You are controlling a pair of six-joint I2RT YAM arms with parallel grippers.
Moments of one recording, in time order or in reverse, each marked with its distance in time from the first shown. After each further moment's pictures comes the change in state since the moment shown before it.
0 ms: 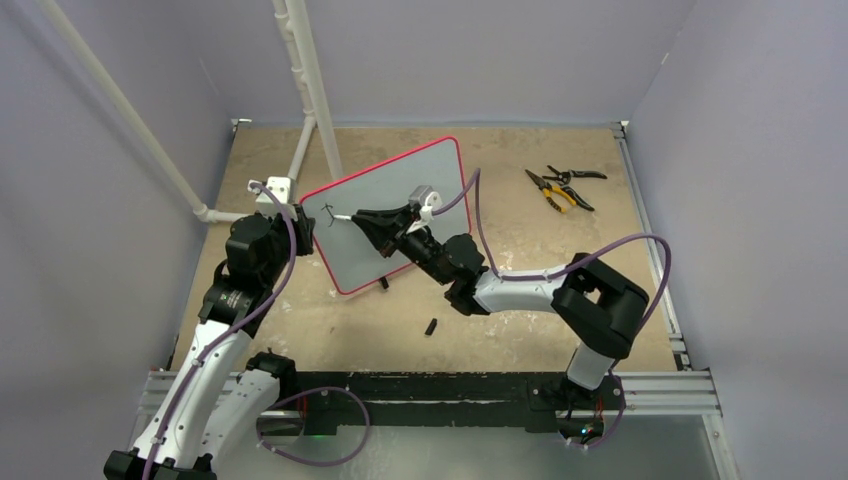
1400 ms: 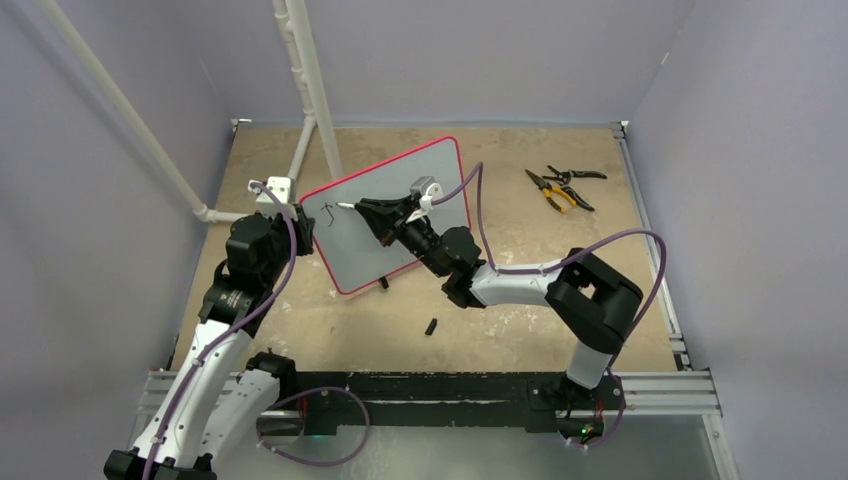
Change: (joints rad) left arm 0.000 0.002 0.000 0.000 -0.001 0.000; right arm -0.034 0.024 0.045 -0.011 0.066 0.009
